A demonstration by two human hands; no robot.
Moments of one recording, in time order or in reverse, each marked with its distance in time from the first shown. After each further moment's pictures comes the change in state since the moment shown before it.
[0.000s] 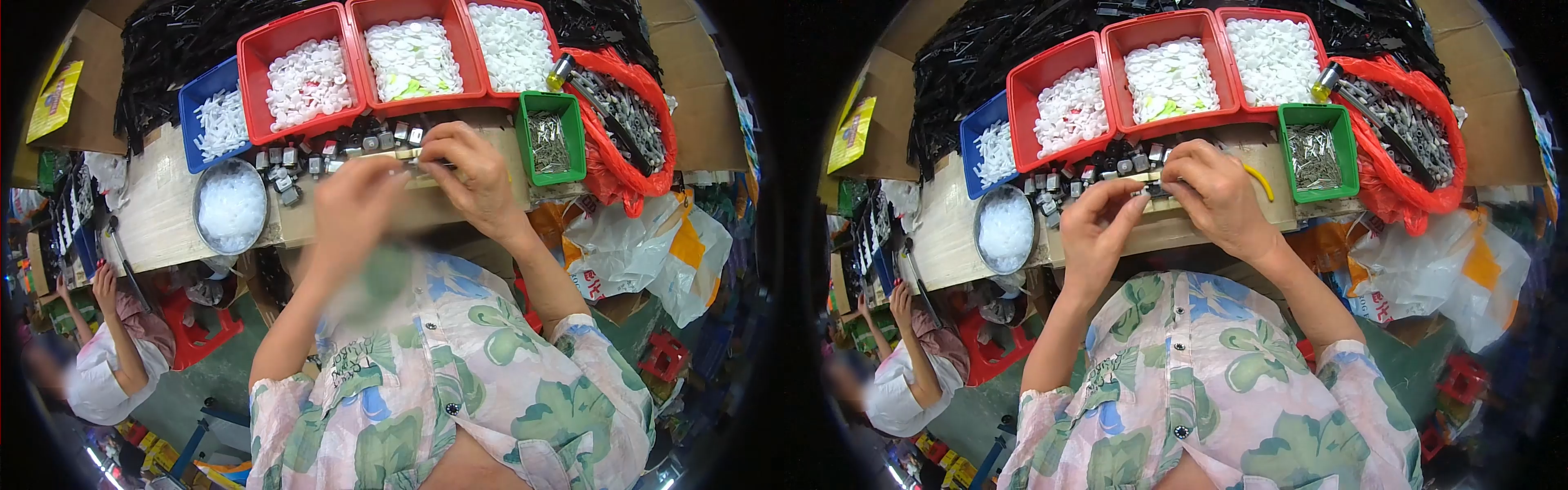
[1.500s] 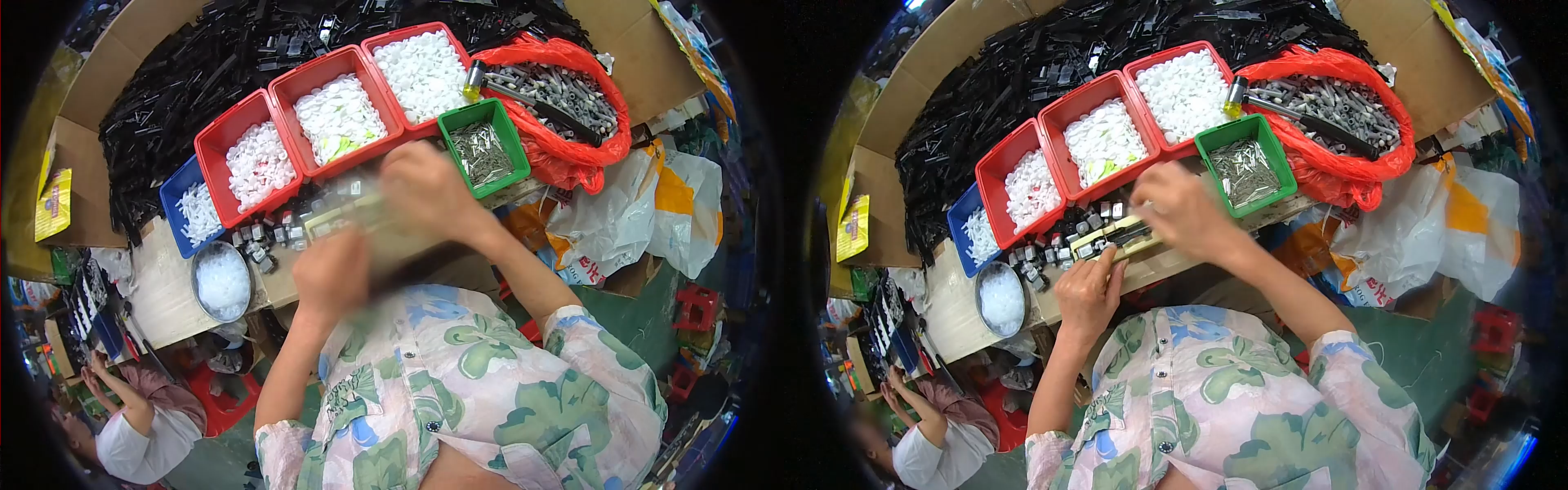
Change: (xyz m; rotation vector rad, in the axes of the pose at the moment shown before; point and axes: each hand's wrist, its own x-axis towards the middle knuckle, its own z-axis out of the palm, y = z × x) left_hand -0.004 -0.013 0.008 0.938 -0.056 0.732; right_hand -0.004 0.029 -0.031 -0.058 0.045 -0.050
